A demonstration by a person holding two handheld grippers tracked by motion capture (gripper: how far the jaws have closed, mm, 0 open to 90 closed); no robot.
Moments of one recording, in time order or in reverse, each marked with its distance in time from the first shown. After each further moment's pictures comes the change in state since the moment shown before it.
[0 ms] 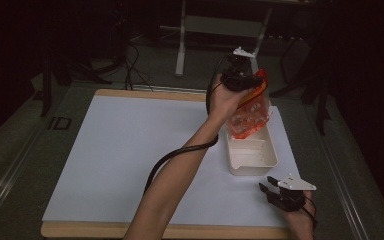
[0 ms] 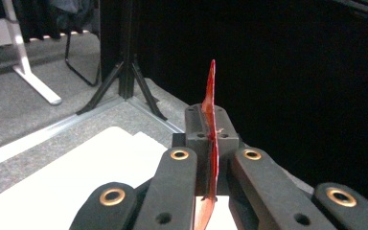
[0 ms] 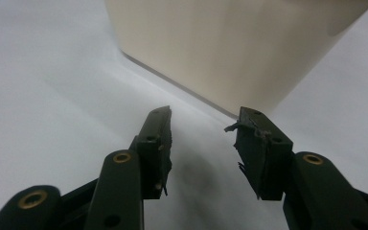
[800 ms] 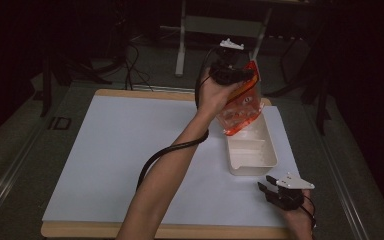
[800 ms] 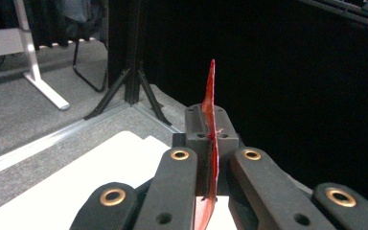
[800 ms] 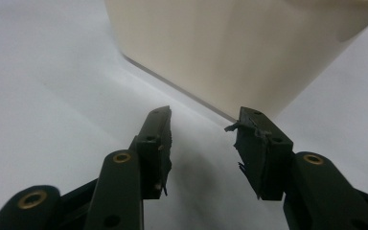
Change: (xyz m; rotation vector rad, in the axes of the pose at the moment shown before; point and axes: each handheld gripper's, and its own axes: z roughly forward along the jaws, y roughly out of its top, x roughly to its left) left arm 0.010 0.010 -0.035 -0.035 0.007 0.001; right arm 0.000 0.003 0.004 0.005 0.007 -0.009
